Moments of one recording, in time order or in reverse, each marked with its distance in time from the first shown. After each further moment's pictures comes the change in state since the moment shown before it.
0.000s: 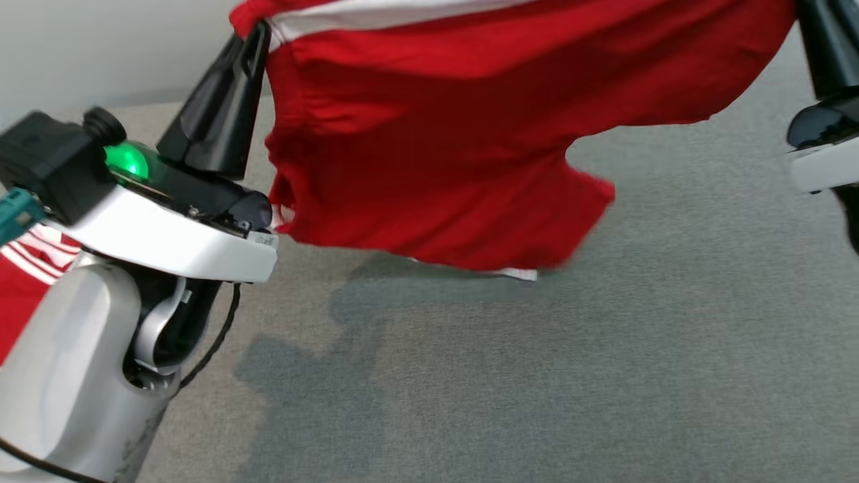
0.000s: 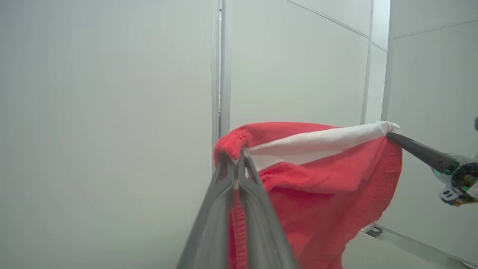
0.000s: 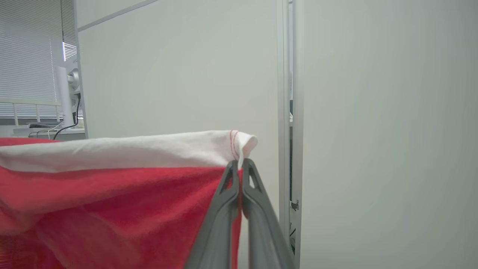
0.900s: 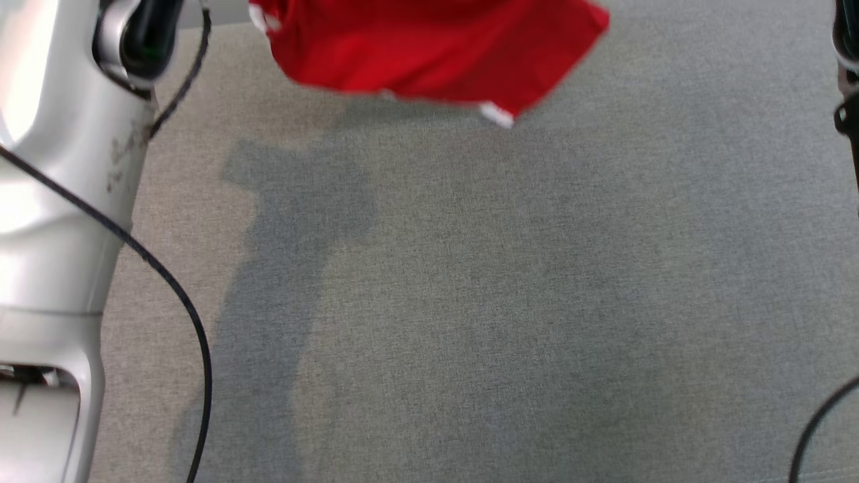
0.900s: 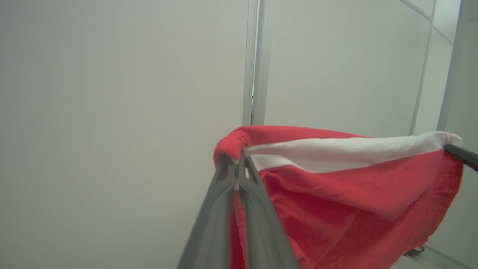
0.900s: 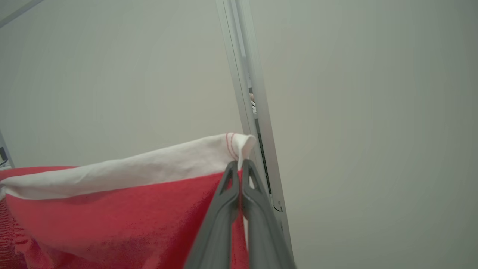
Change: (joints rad) left arm -0.664 -0.146 -0.033 0.708 0.013 -0.123 -0.045; right arm -0.428 0.317 -0.206 0.388 -0.171 0.000 0.160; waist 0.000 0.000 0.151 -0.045
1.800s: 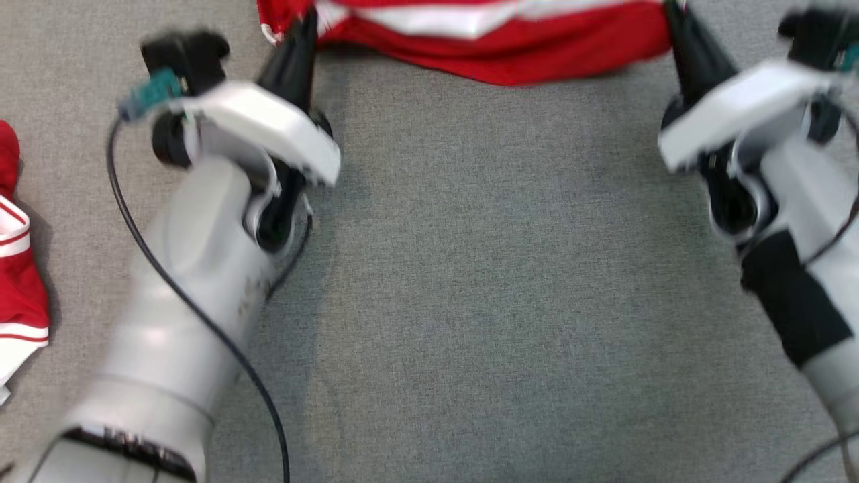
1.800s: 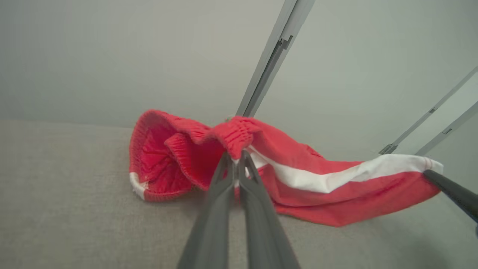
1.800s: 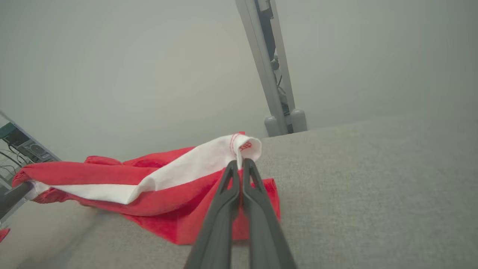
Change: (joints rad) left arm 0.187 -0.164 -0.089 0.408 -0.132 -0.061 -0.185; right arm 0.170 -0.003 0.343 0.250 0.255 0.000 -0.157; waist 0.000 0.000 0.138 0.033
